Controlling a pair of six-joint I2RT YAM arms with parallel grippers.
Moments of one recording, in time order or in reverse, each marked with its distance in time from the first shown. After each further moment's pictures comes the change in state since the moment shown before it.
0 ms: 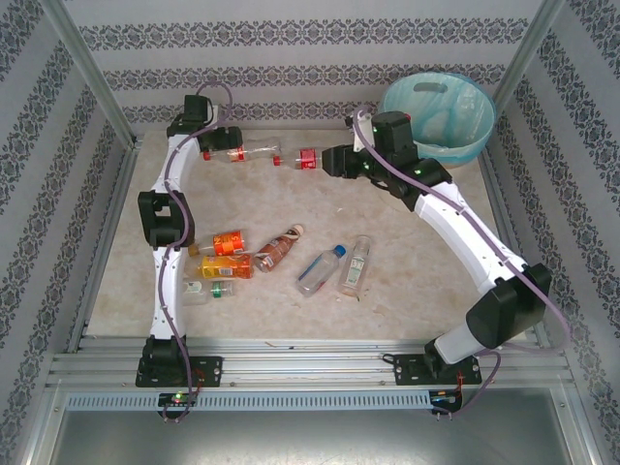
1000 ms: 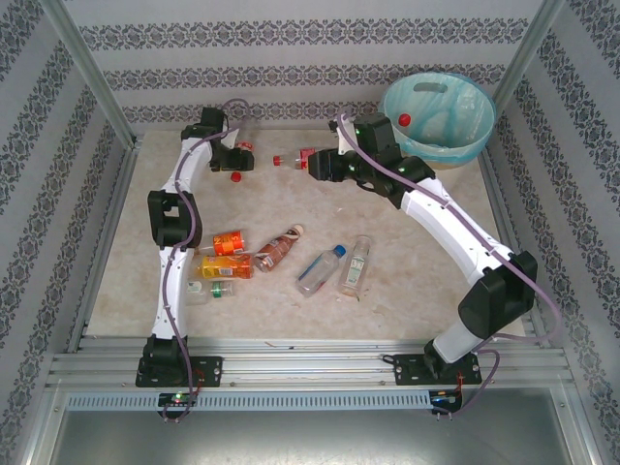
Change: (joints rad) left arm -0.056 0.018 -0.020 -0.232 0.084 0.119; right arm 0.058 0.063 0.041 -0.011 -0.014 0.041
